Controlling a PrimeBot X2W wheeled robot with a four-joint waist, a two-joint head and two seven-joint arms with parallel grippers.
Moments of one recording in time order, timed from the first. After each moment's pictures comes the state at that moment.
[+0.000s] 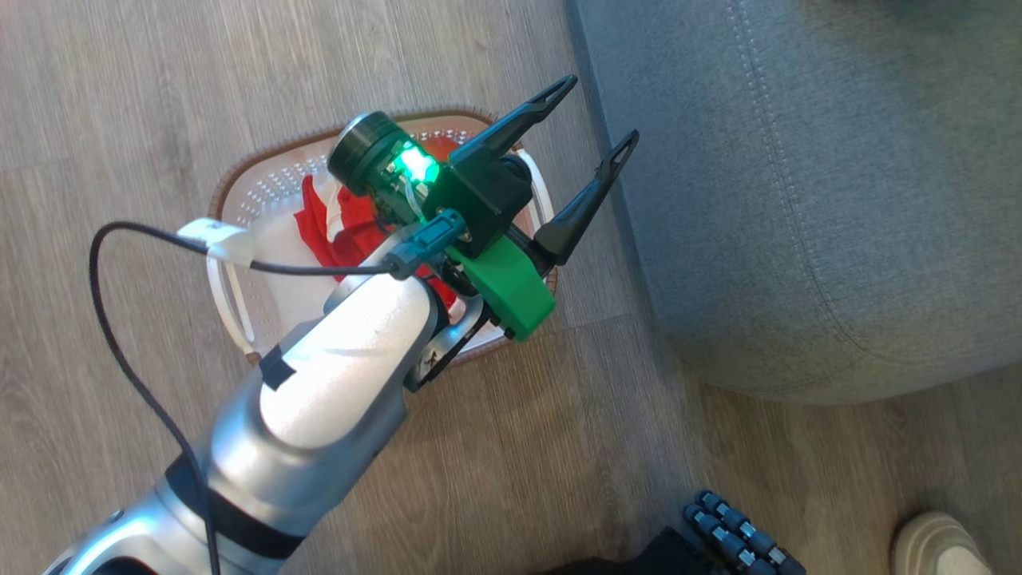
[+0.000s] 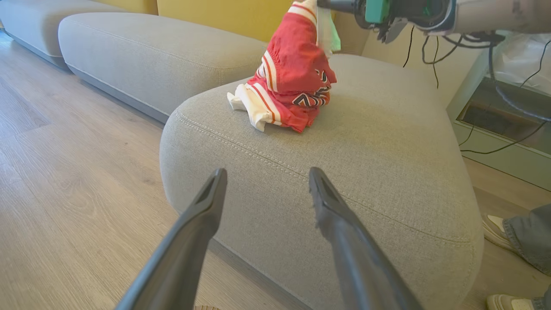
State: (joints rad) left arm -0.78 0.13 -0.77 0.24 -0.35 -0.01 -0.17; right arm -1.33 -0.36 0.01 1.15 0.12 0.13 -0.24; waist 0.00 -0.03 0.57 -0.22
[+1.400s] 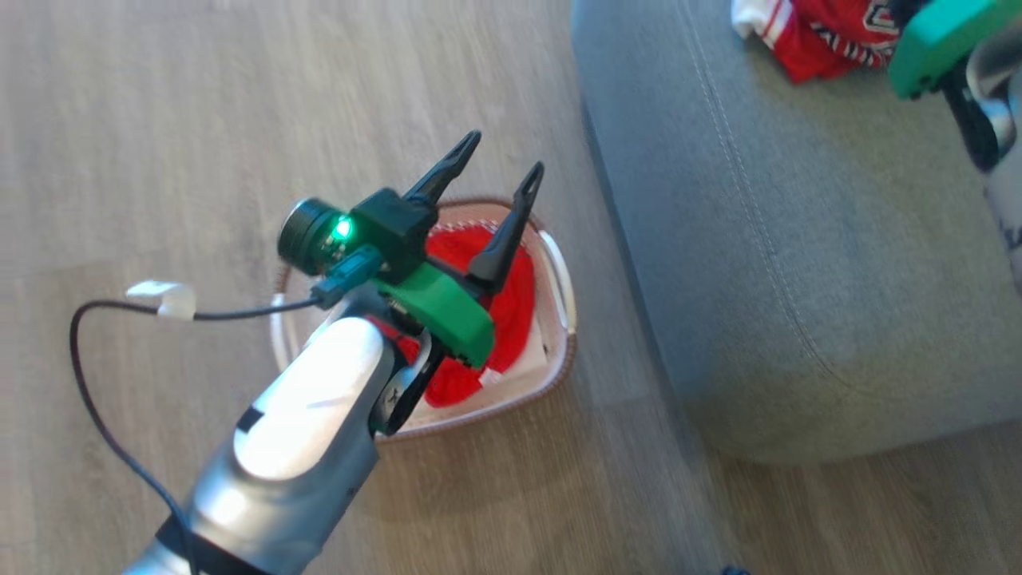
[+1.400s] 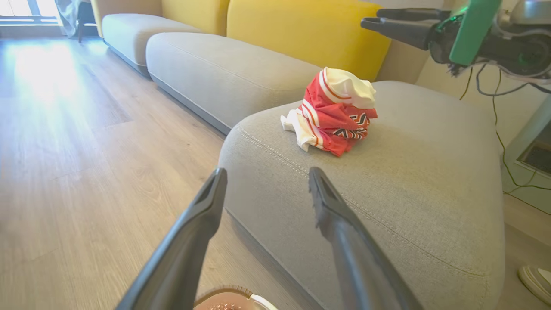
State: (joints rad) left arm -0.64 0.14 -0.68 0.32 -0.46 0.06 -0.24; right arm -1.12 -0.37 0.41 0.92 0.29 0.13 -0.25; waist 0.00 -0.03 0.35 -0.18
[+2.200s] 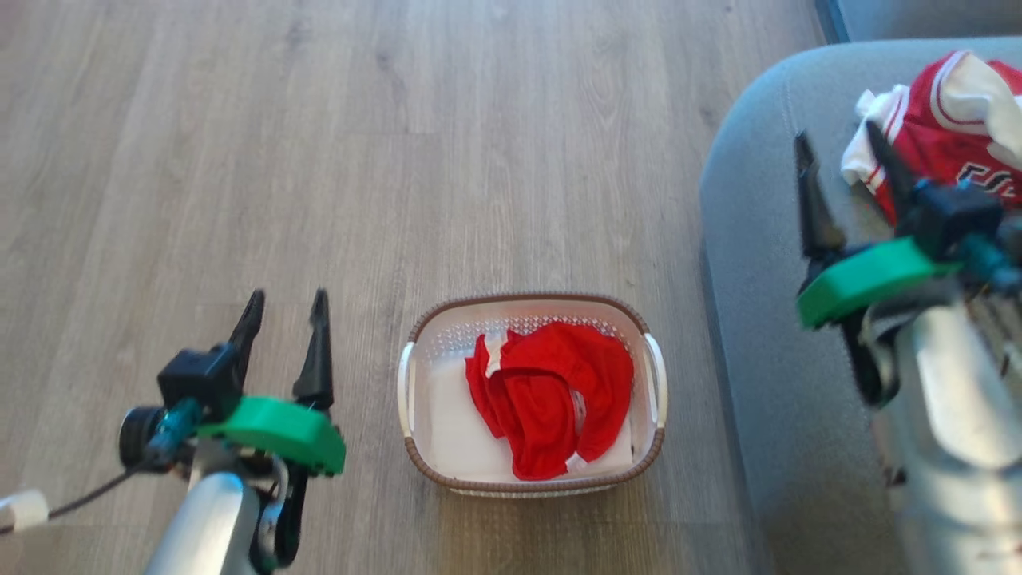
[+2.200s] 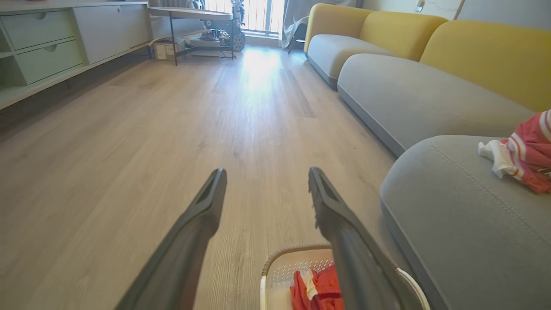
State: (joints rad) left arm -0.21 0.17 -0.28 0.24 -0.40 0.14 -0.25; right arm -0.52 -0.15 0.00 0.49 0.10 0.13 -0.25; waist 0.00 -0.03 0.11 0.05
